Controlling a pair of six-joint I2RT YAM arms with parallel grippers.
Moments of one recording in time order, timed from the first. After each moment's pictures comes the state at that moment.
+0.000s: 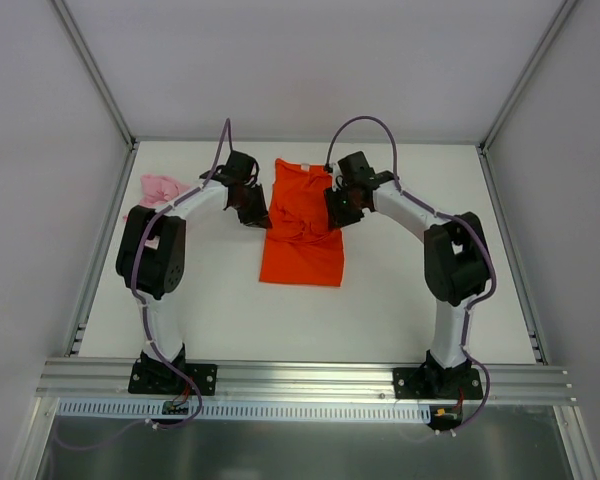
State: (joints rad) left arm -0.34 1.94 1.42 -0.56 0.25 -0.54; right arm 0.48 1.96 1.53 -0.62 -0.19 0.12
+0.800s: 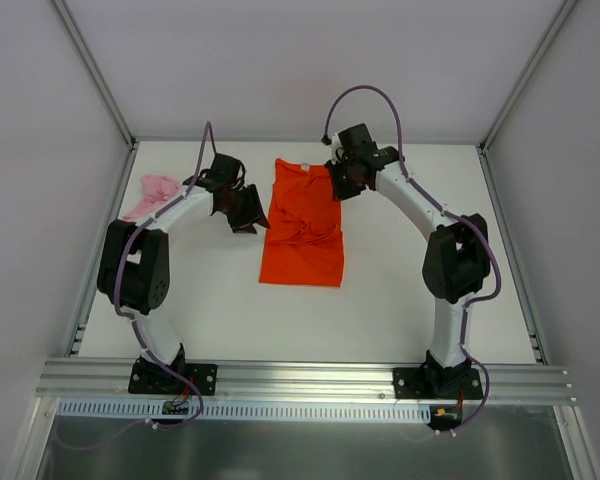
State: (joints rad) left arm -0.30 1.85 1.37 -0.58 0.28 -0.58; right arm 0.48 2.00 1.82 -0.75 -0.09 0.04
